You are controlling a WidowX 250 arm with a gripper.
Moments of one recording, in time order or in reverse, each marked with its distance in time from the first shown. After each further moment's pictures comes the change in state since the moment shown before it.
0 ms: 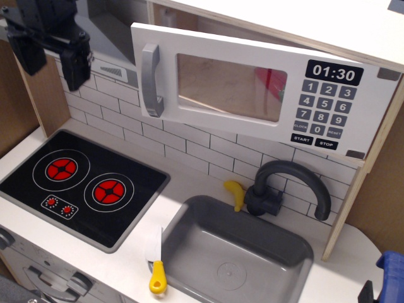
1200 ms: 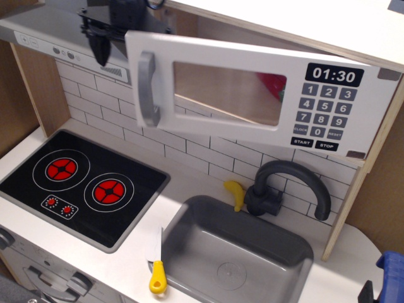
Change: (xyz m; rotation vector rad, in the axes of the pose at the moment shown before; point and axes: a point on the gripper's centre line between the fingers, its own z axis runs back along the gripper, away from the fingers) arm 0.049 -0.069 -0.004 0.076 -0.171 0.131
